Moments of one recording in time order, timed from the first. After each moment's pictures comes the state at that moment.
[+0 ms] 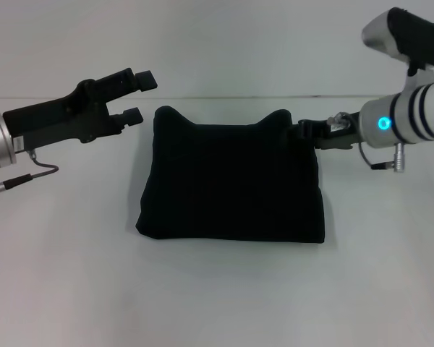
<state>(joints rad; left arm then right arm) -0.61 -2.02 0.59 0.65 1.83 1.47 -2.40 1.01 2.03 -0.93 -0.36 -2.35 -0.79 2.59</state>
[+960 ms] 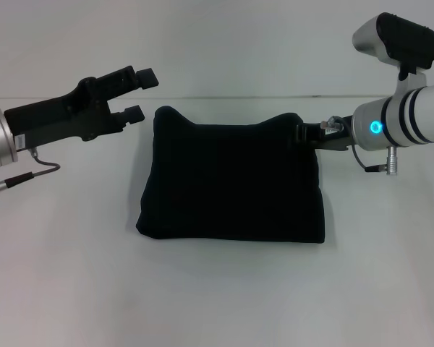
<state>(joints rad) -0.61 -2.02 0.59 0.65 1.83 1.47 -2.40 1.02 2.04 -0.95 -0.35 -2.35 -0.74 2.60</state>
